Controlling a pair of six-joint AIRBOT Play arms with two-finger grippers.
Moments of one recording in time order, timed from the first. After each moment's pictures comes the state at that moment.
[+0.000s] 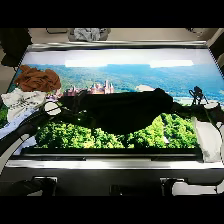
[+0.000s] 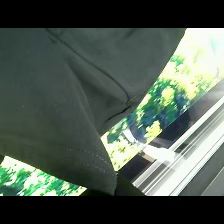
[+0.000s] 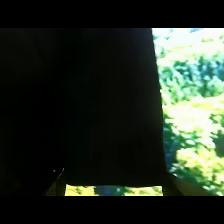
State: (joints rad) left arm -0.38 -1.29 0.99 0.75 -1.01 -1.19; right arm -0.41 -1.57 1.04 -0.81 0.80 1.00
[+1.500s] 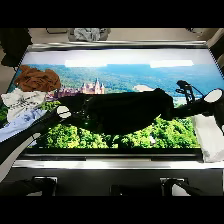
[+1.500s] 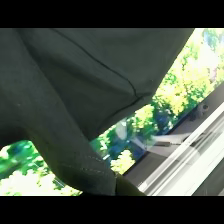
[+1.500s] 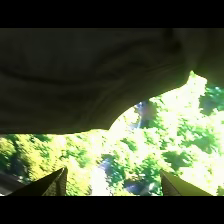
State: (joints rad) left arm -0.45 -1.39 0.99 0.77 -0.97 -1.18; right arm -0.23 -1.27 1.10 -1.14 1.26 1.00
